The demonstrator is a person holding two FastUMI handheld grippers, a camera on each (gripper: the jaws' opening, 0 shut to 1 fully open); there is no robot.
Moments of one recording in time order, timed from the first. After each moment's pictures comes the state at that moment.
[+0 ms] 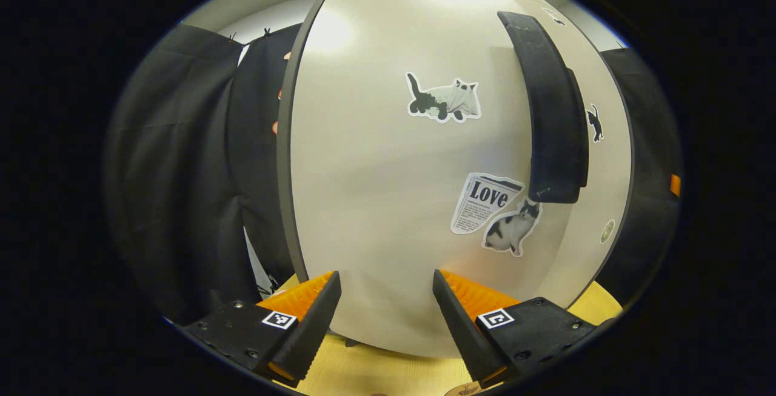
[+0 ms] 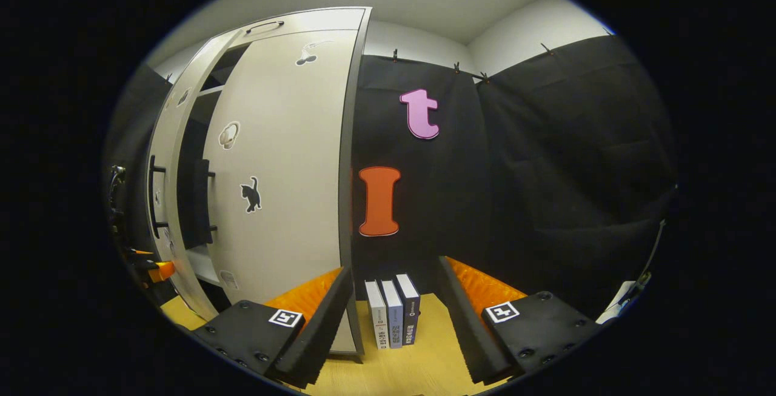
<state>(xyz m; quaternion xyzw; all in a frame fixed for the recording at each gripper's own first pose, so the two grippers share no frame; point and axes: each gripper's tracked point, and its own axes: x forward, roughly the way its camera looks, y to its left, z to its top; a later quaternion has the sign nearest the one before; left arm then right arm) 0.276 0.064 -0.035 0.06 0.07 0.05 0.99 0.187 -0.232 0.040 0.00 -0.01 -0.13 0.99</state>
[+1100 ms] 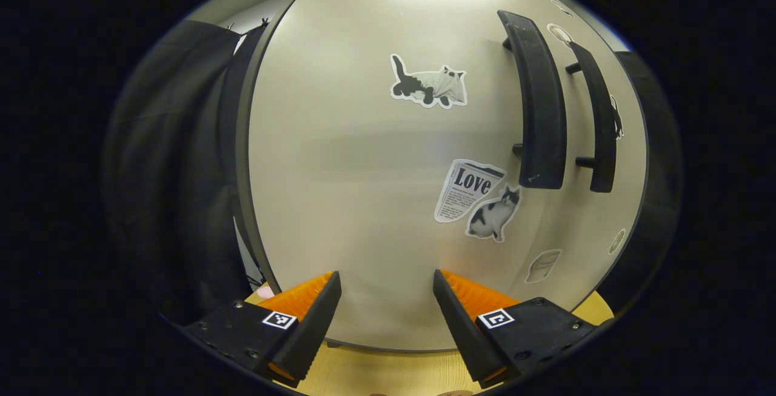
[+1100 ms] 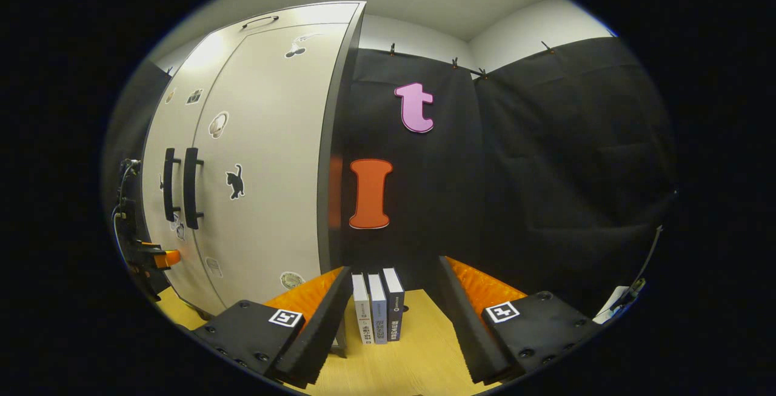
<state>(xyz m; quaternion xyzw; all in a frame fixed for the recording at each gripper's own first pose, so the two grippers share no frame) 0.286 0.040 -0.052 0.04 0.10 0.04 0.99 0.179 -0.259 0.031 -0.01 0.00 -0.14 0.99</state>
